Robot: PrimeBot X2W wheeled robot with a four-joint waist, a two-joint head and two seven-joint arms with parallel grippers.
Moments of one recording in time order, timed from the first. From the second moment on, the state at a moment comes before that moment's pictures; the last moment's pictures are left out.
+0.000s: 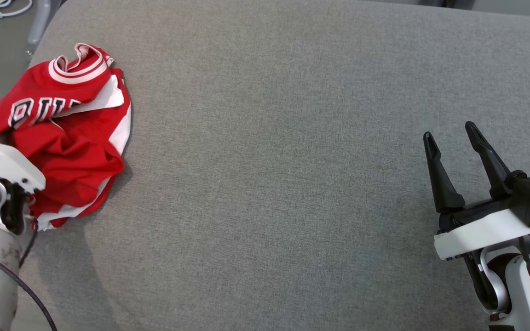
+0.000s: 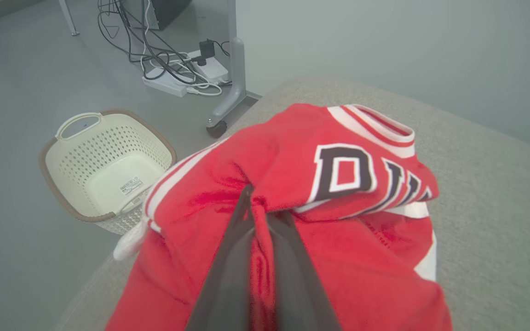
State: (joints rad) left arm -0.78 0.33 -0.05 1.04 -0.56 0.01 -0.03; right arm -0.25 -0.12 0.08 0.00 0.15 0.13 -0.07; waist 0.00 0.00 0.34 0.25
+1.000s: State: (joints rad) left arm -0.33 0.33 -0.10 0.06 -0.50 0.17 -0.10; right arm -0.11 -0.06 0.05 -0.01 0.16 0.13 -0.09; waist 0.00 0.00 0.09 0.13
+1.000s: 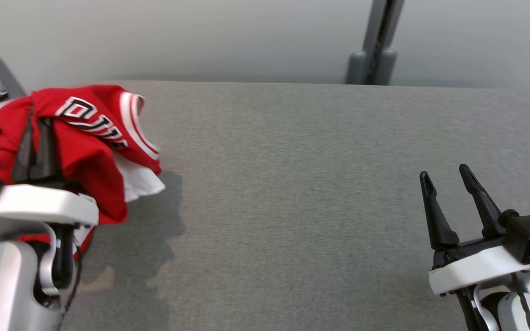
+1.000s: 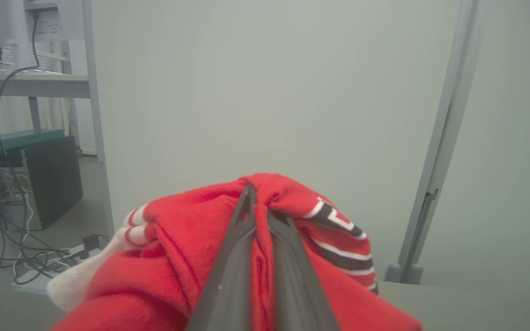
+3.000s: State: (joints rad) left arm -0.27 0.24 -0.31 0.20 -0.55 0.14 -0.24; right arm -0.11 -0.05 0.00 -0.02 0.18 0.13 -0.10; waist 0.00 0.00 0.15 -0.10
